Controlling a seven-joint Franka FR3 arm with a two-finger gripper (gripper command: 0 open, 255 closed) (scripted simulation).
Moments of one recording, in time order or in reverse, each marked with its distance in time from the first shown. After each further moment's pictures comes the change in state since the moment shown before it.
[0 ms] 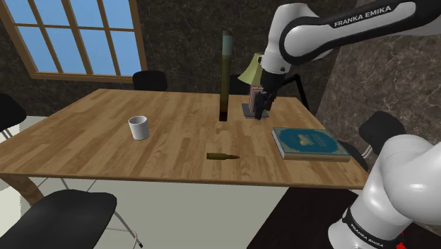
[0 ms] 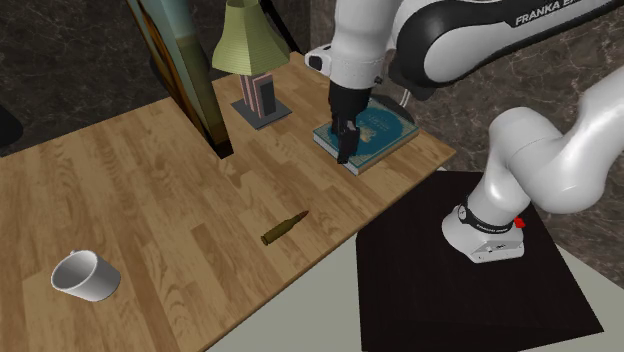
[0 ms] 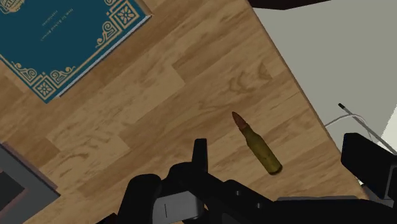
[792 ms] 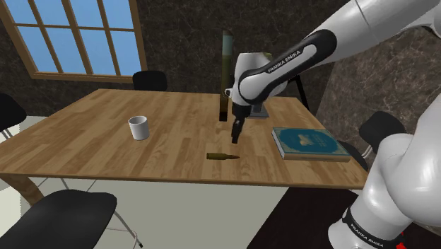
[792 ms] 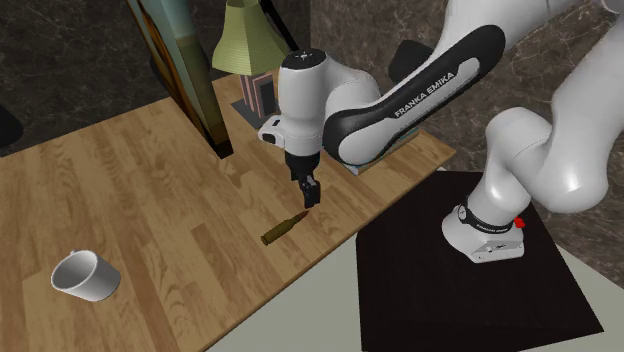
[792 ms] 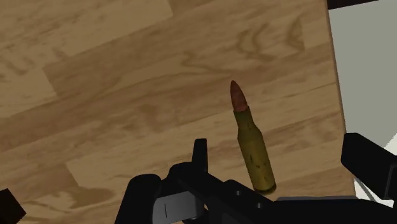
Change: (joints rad) arm 0.098 0.434 -0.039 0.071 0.070 0.327 -0.298
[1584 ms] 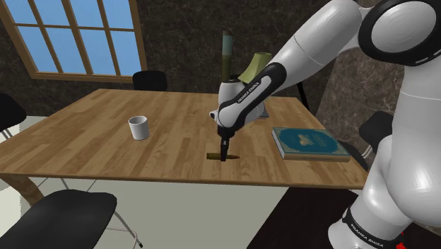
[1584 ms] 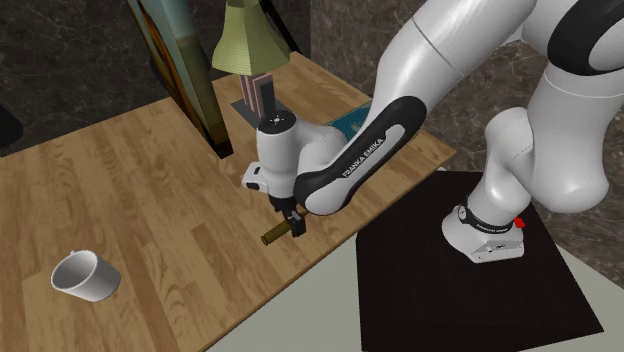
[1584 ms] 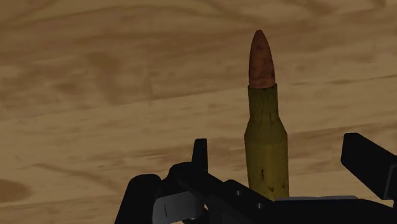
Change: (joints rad) arm 0.017 0.320 0.040 0.106 0.085 0.188 -0.200
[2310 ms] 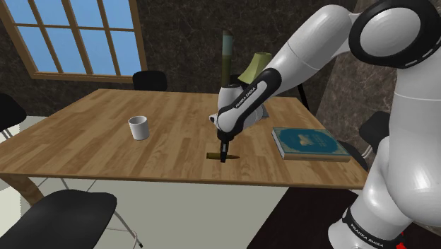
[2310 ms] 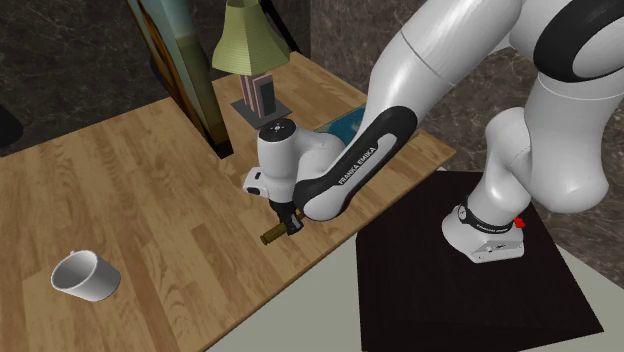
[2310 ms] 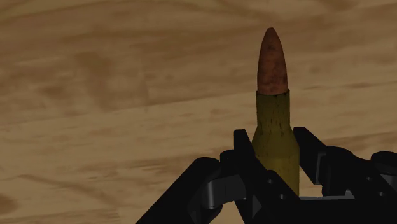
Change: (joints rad) arm -0.005 0.044 0.006 0.003 0.015 0.042 -0.012
